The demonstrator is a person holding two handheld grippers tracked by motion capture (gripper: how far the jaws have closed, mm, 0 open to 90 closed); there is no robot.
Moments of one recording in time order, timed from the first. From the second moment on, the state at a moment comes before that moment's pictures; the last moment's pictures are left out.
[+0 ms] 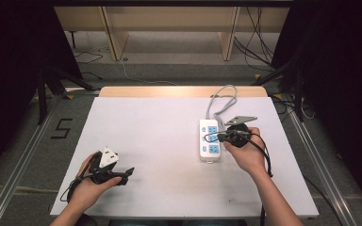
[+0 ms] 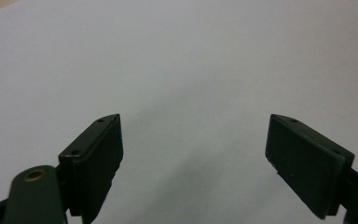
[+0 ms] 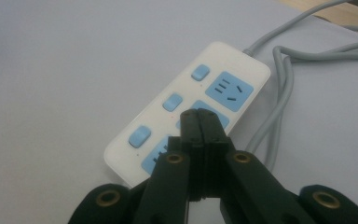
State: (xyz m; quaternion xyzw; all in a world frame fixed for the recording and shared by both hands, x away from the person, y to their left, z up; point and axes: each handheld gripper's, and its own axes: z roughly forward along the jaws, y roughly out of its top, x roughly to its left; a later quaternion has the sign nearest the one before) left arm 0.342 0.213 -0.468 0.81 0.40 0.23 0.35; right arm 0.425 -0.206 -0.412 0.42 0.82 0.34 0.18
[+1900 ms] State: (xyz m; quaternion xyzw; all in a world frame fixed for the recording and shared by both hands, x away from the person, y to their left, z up) left arm 0.343 0.213 -0.469 0.81 0.40 0.23 0.35; right arm 0.509 -0.168 -0.417 0.44 0.84 0.28 0.15
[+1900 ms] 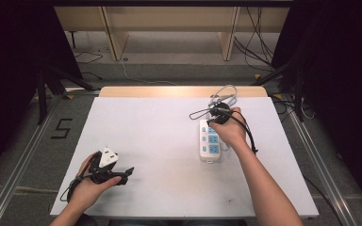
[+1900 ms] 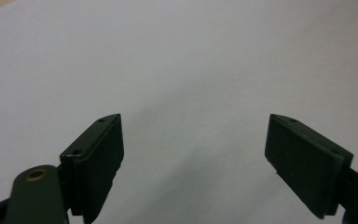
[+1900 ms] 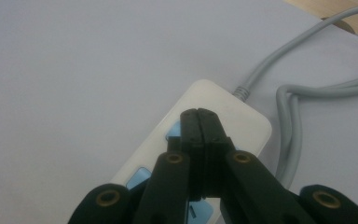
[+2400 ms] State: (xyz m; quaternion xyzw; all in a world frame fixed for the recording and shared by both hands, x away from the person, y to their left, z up) left arm 0.344 0.213 -0.470 0.81 0.40 0.23 0.35; right arm 0.521 -0.159 -0.425 0.44 0.85 0.26 0.13
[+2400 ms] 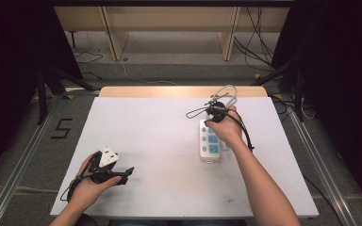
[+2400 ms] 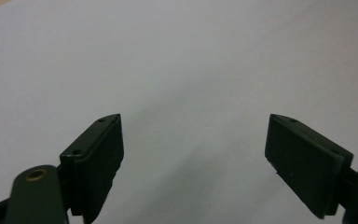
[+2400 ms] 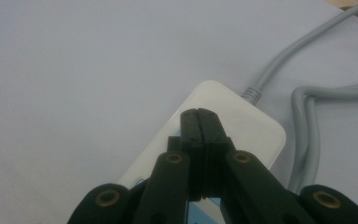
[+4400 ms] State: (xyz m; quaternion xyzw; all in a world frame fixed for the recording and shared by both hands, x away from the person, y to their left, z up) left arm 0.344 0.211 -0.470 0.82 0.40 0.24 0.35; right arm 0.528 -0.137 -0.437 0.44 0.87 0.19 0.13
